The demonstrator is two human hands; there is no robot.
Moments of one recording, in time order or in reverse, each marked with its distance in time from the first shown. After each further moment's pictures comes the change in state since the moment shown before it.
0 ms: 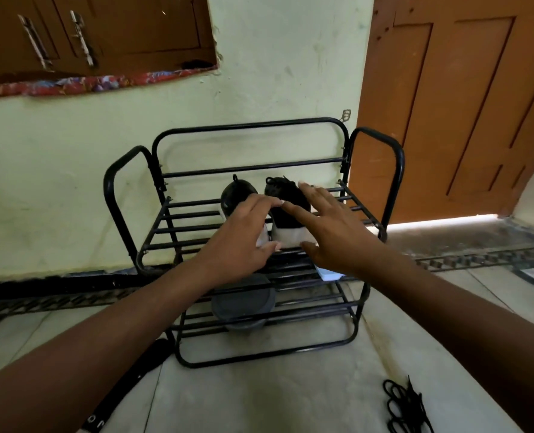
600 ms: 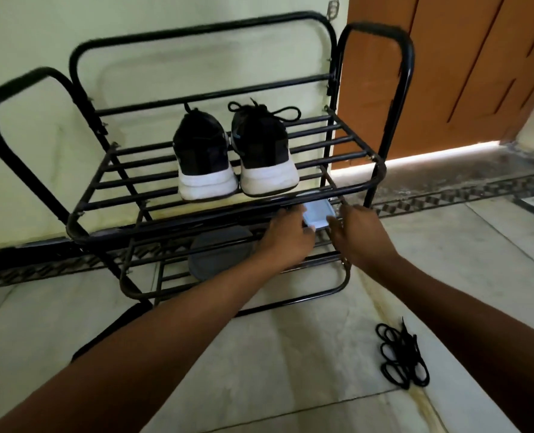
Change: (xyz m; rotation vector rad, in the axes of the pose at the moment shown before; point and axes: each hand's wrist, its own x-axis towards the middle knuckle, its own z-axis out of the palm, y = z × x) left_hand 0.021 -0.005 0.203 -0.211 -0.254 -0.451; right_hand -0.062 0.068 0.159 0.282 0.095 0.548
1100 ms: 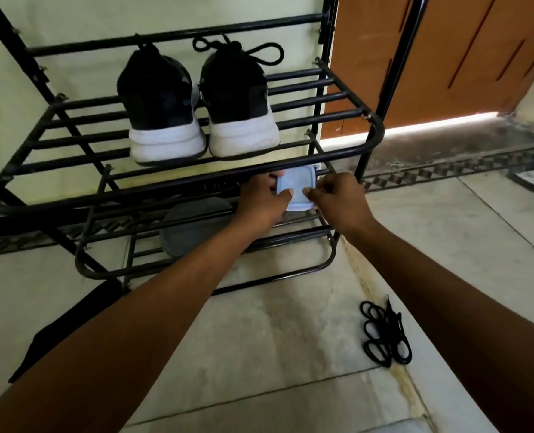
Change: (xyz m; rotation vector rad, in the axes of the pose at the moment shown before) left_hand 0.032 -0.023 0.026 -0.321 0.178 -0.204; right_hand 0.021 0.009 0.024 0.424 -0.052 0.248
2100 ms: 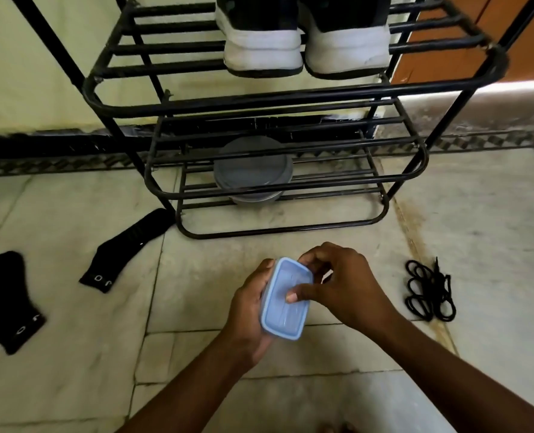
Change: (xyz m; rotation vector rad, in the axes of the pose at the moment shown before) left_hand -0.245 -0.105 -0.065 -1.088 -0.091 -0.700; right_hand -0.206 -0.030 0.066 0.099 -0.481 -0.034
